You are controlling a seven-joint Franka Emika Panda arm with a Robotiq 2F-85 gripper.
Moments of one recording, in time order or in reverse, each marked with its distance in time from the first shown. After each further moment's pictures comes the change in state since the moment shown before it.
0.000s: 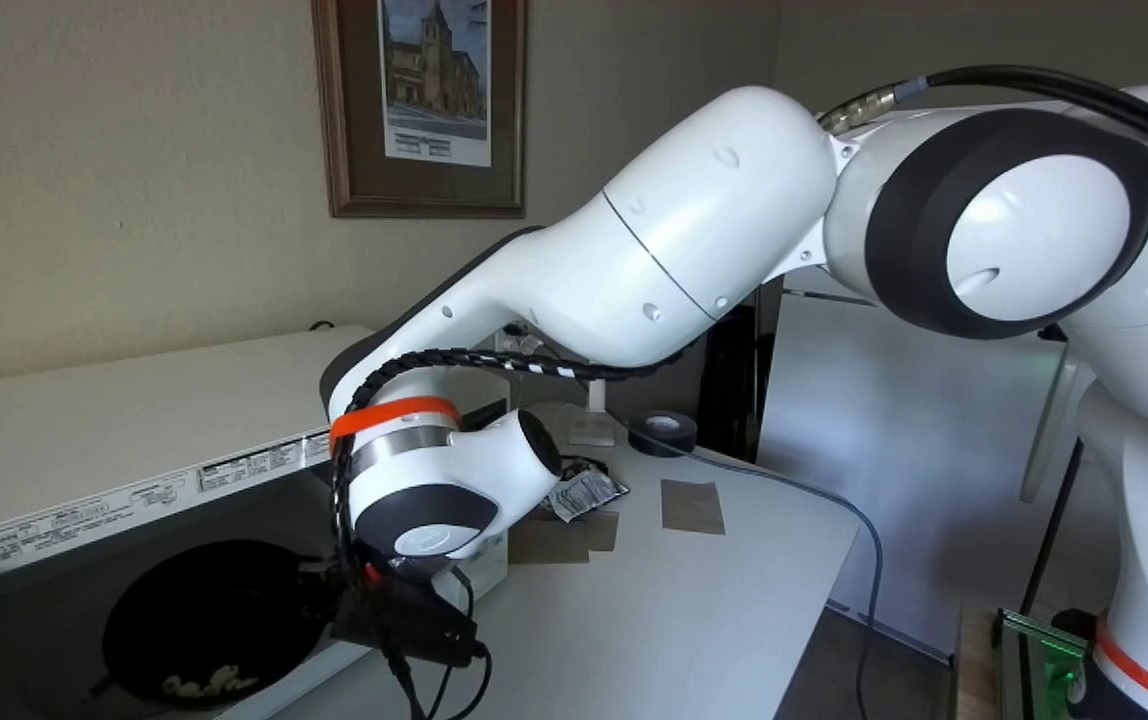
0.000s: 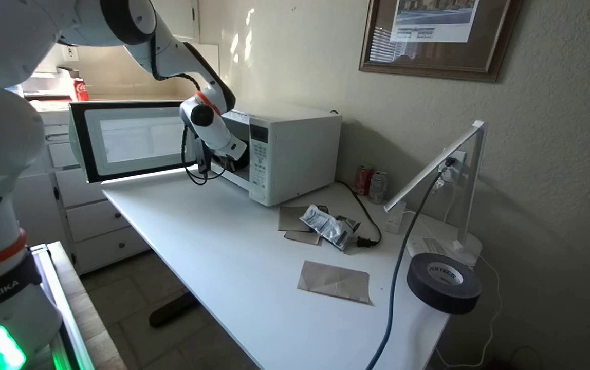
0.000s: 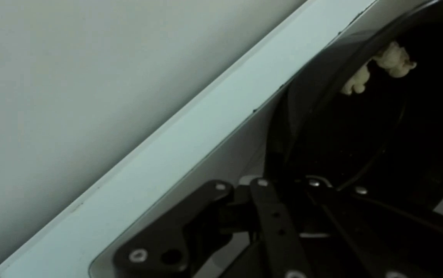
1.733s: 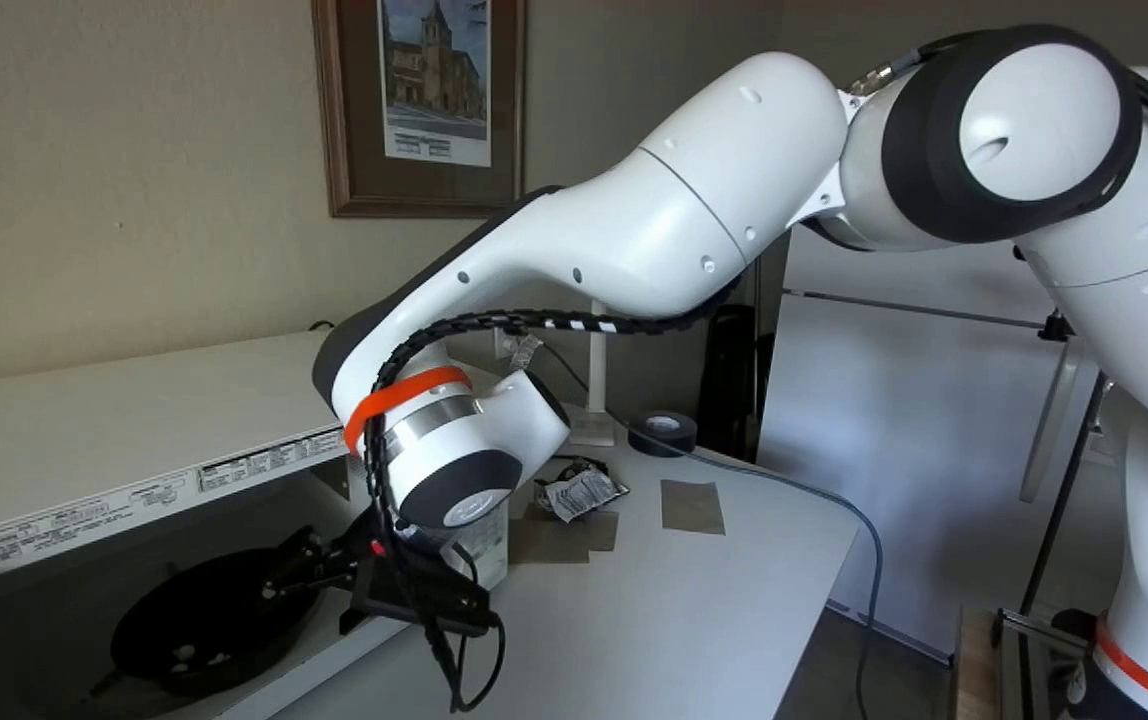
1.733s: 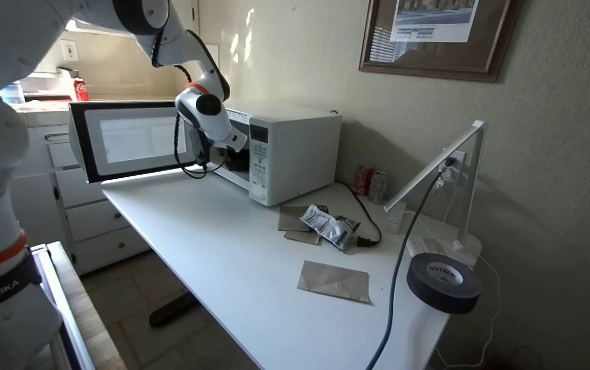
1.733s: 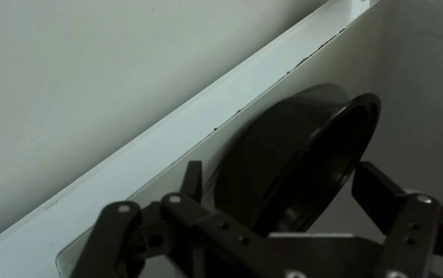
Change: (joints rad) arm -0.243 -0.106 0.313 -0.125 -0.411 0.010 0.173
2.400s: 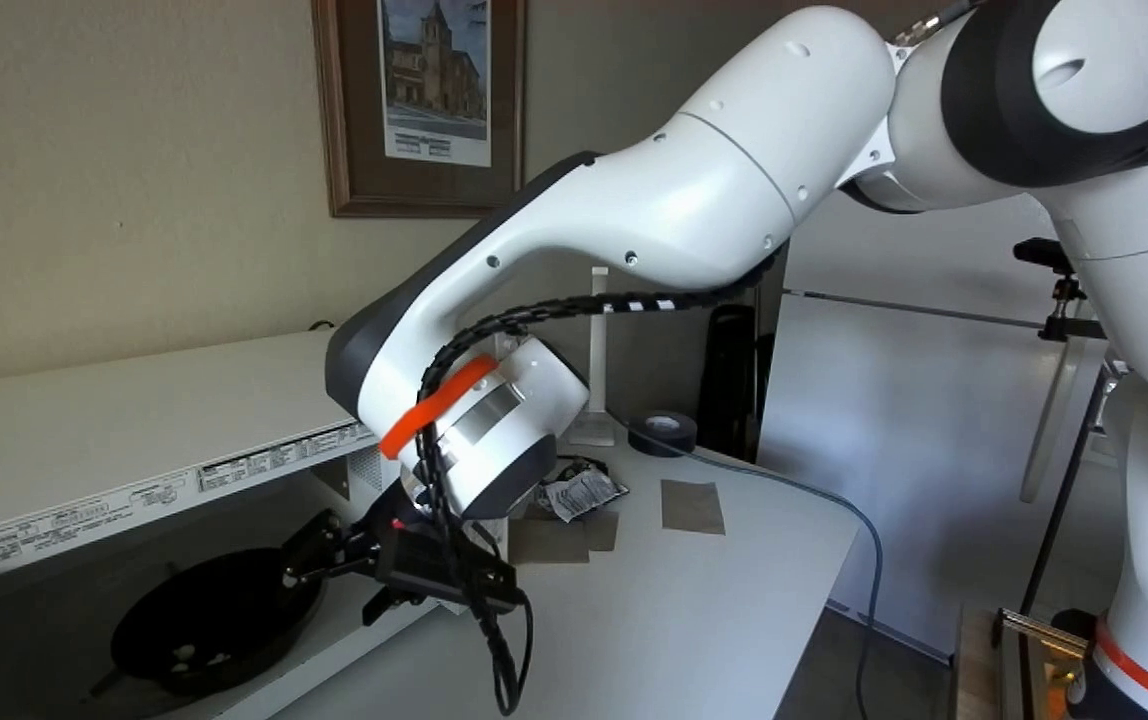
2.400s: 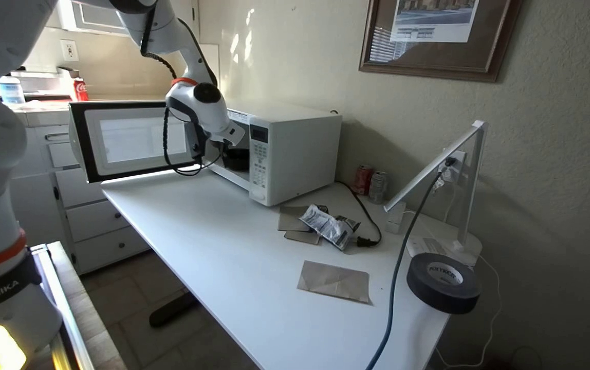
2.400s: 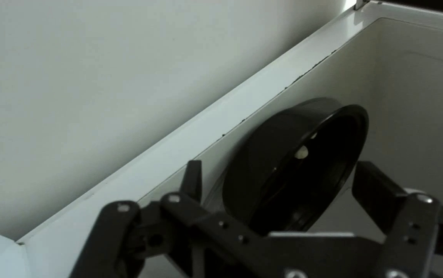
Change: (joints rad) arm -0.030 -0.114 0.040 -0.168 -0.294 0.000 0.311
